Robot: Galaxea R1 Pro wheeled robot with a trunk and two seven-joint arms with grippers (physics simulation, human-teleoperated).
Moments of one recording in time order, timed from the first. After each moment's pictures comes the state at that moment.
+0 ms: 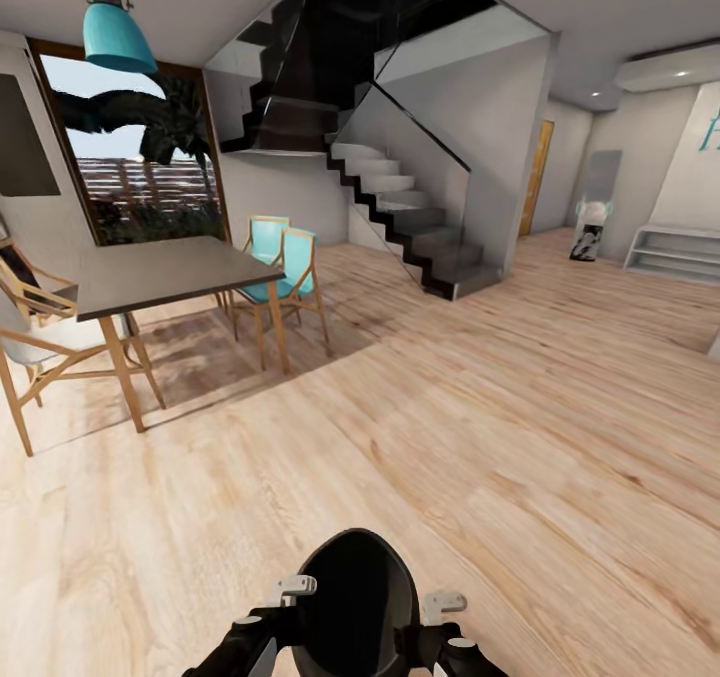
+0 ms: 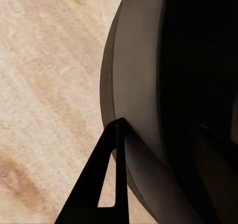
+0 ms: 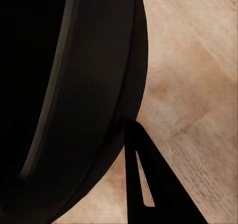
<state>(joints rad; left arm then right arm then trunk) -0.42 -0.14 -0.08 -0.45 0.09 0.22 0.08 -0.48 0.17 0.08 -0.21 -0.04 0.05 -0.06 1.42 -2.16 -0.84</state>
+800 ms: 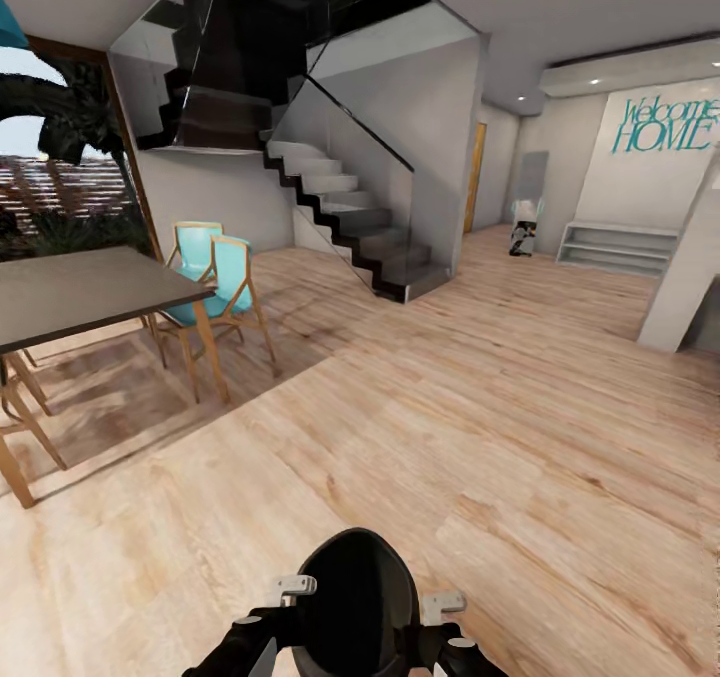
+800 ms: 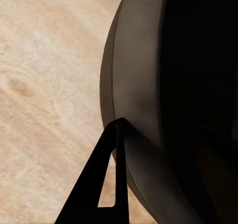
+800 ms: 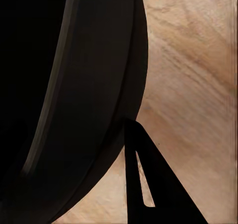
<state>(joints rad) -0.42 -0.14 -0.08 -0.45 0.09 0.22 0.08 -0.48 0.17 0.08 -0.21 -0.04 0.05 -0.06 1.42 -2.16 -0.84</state>
